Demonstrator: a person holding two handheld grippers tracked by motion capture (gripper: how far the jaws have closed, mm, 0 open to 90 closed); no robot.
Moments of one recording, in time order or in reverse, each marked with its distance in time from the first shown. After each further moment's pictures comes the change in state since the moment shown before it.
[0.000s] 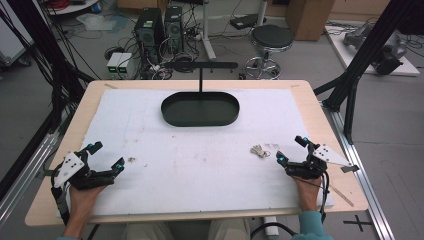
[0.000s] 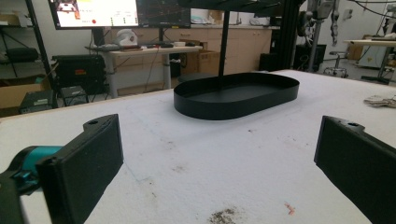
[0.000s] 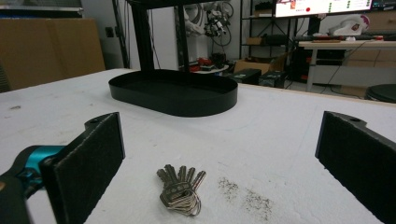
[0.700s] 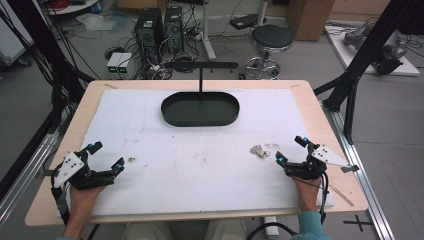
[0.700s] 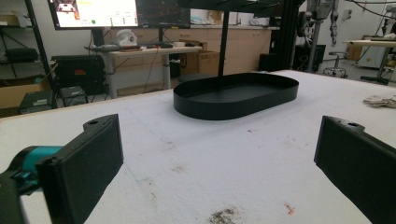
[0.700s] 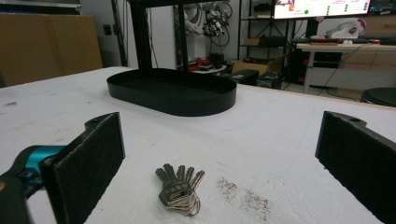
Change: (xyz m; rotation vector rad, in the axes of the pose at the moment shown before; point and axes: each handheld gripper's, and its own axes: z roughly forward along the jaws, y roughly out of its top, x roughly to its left) left arm 0.000 0.000 0.000 -0.002 -0.004 0.000; right arm 0.003 0.000 0.000 0.000 -0.011 -0.028
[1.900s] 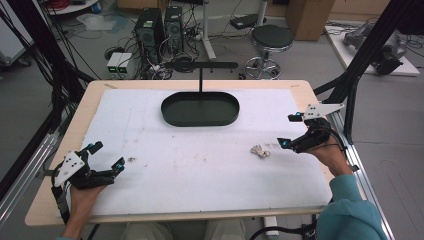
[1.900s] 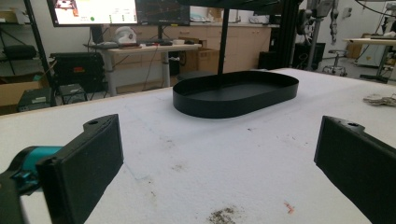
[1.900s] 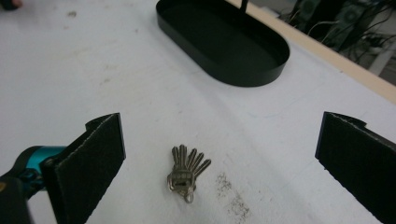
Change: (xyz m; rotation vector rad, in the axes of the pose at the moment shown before) left arm 0.000 0.001 0.001 0.011 -0.002 -0.004; right arm -0.028 0.115 0.047 0.512 0.322 -0.218
